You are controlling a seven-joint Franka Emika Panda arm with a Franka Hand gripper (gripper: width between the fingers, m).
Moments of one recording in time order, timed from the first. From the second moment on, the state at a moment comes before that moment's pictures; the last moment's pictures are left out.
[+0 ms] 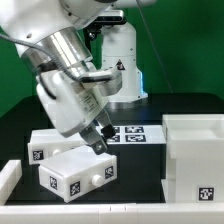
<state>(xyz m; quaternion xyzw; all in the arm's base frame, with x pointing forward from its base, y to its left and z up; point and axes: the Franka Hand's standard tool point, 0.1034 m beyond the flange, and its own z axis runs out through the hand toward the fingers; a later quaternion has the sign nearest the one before) 0.594 -0.057 0.090 -0.62 0.74 0.13 0.22</state>
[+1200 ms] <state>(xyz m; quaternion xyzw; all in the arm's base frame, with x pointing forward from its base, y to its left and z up) 0.579 -0.052 0.079 -0.43 0.86 0.20 0.18</state>
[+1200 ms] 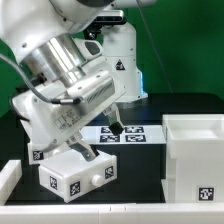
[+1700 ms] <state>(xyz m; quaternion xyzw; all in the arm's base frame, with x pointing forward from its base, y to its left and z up) 0.583 -0.027 0.080 -0.42 0.88 0.18 0.13</state>
